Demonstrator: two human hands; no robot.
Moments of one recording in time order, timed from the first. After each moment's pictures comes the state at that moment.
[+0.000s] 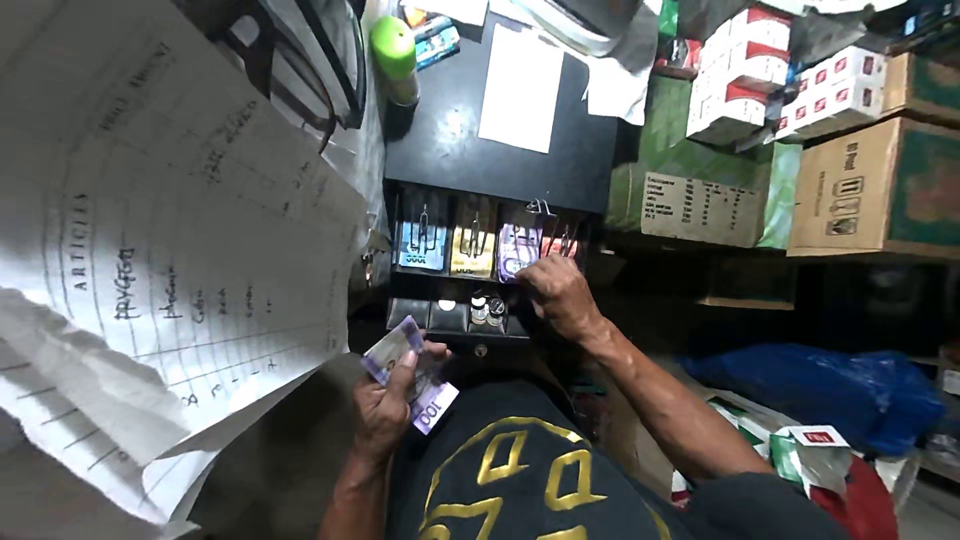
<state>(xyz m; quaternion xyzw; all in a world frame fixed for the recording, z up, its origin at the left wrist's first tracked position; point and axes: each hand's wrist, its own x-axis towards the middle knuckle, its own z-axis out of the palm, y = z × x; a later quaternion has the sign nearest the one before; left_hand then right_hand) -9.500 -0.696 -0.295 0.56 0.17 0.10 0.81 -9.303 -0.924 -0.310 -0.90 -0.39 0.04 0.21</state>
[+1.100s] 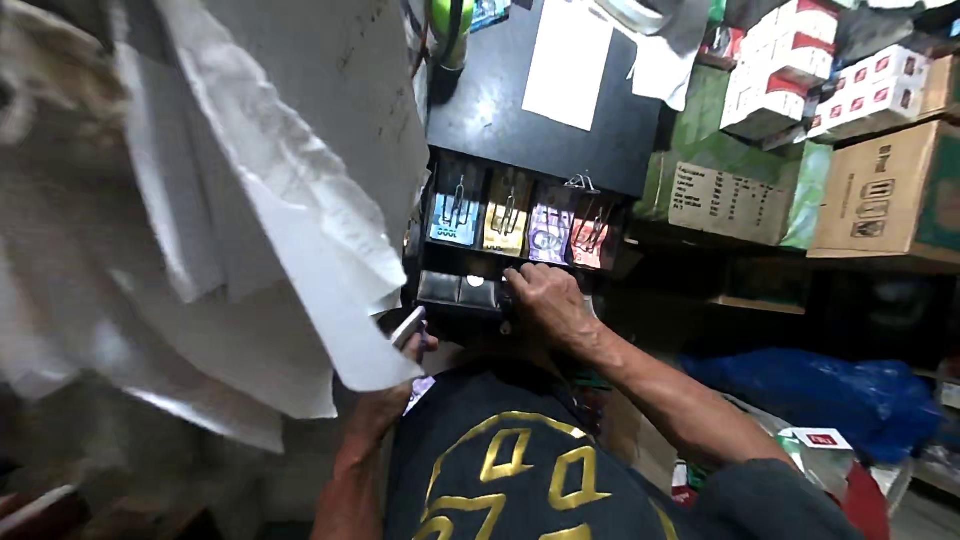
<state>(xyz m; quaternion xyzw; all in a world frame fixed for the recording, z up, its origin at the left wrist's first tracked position) -9.543 -0.653 -0.328 0.75 0.15 0.07 0.64 -9.352 -0.866 -0.298 -0.90 -0.42 0.09 0.07</state>
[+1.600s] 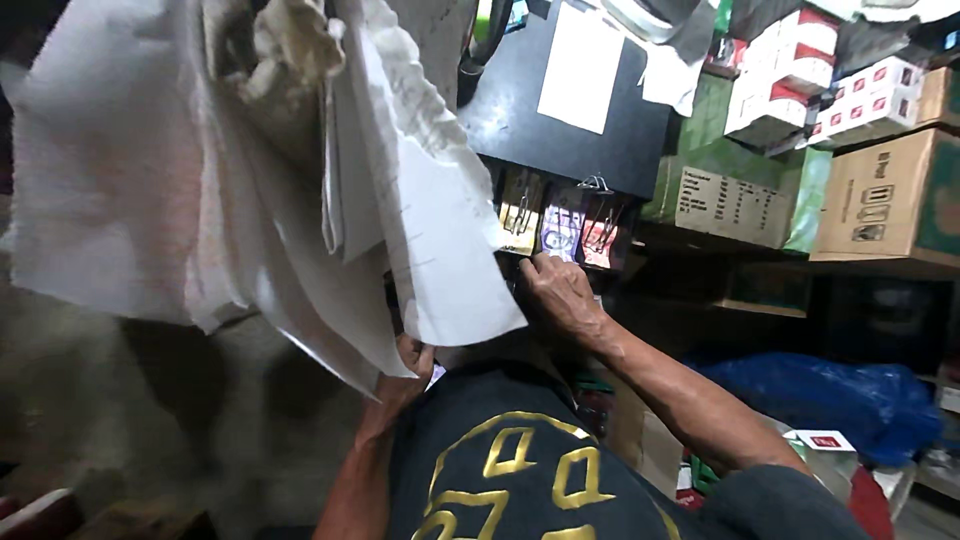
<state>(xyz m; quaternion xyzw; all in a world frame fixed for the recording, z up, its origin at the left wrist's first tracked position) -9.532 -0.650 -0.343 0.79 0.14 0.03 0.60 -9.347 -0.857 -0.307 -0.92 -0.39 0.11 0.00</state>
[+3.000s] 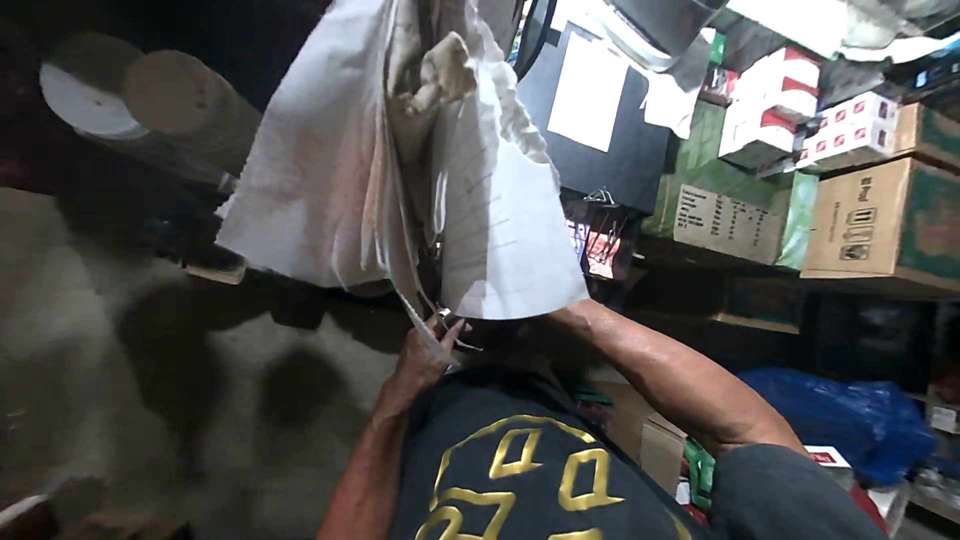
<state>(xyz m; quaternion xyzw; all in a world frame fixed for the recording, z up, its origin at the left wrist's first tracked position) -9.513 -0.650 -0.357 0.77 0.13 0.00 0.63 -9.339 -0.794 -0.305 -0.88 -0.41 0.23 -0.10</state>
